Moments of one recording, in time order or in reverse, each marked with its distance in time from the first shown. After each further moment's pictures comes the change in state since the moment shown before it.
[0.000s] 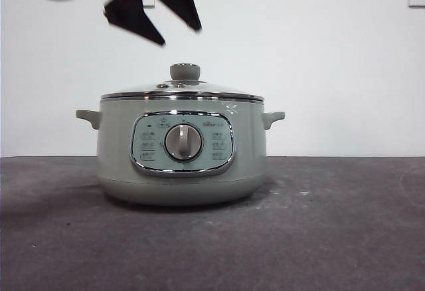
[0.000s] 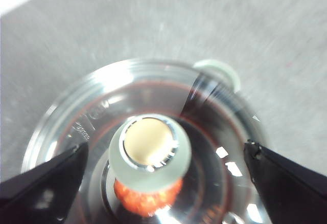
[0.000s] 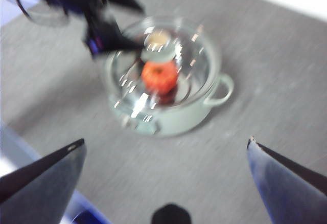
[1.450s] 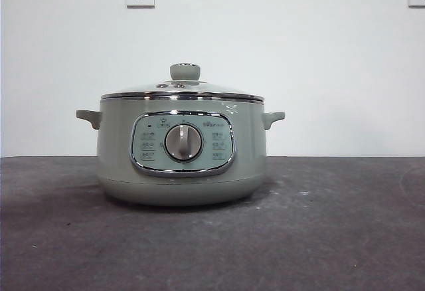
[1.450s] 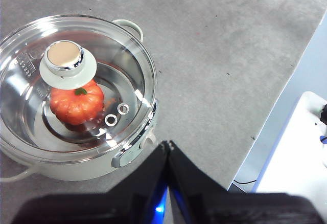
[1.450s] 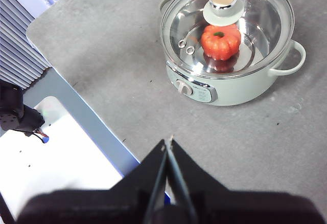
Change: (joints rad) left arm -0.001 -0.372 0.000 -0.474 0.132 -0.009; right arm 0.000 0.000 0.000 -0.104 -0.208 -0.009
